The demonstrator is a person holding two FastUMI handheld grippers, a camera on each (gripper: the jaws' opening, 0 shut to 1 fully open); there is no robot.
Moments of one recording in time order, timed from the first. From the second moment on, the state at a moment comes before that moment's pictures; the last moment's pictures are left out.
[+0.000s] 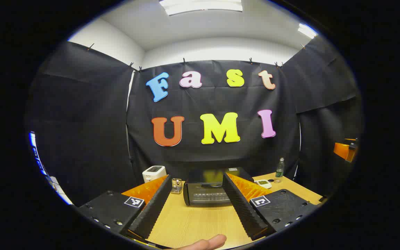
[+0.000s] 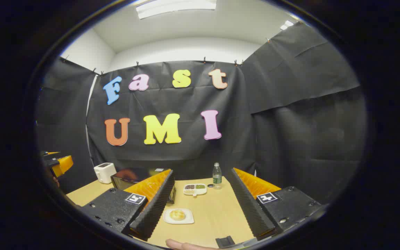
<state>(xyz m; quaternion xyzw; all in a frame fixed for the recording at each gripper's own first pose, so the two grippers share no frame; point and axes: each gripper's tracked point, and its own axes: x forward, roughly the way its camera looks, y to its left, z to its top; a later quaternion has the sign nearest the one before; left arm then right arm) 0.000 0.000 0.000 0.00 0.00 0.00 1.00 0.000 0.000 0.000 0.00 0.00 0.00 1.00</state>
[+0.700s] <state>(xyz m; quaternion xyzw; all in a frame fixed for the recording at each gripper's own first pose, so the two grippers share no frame) 0.023 -0.020 -0.007 0.02 0.01 -0.02 1.00 0.012 -0.002 -0.019 0.01 0.00 0.01 1.00</state>
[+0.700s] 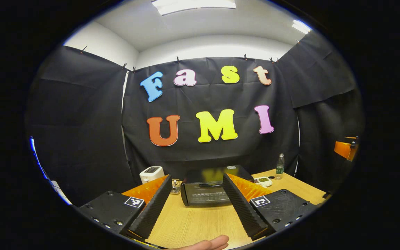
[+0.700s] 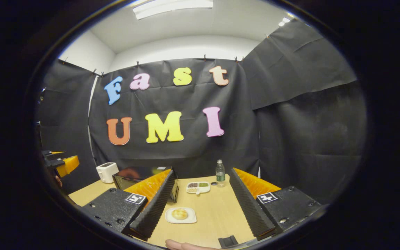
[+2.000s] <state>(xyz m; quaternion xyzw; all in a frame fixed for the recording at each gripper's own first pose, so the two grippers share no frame) 0.292 -0.085 -0.177 0.03 0.20 -0.08 0.98 0.035 0.013 -0.042 -0.01 -0.03 0.03 1.00</state>
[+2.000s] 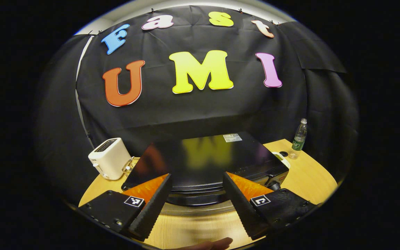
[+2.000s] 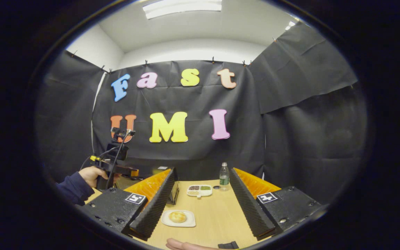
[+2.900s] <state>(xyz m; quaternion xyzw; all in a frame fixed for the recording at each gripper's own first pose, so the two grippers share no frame) 0.270 -0.086 -0.194 -0.01 0.23 -0.06 0.97 0.016 0.004 -0.050 -0.01 -0.02 0.03 1.00</state>
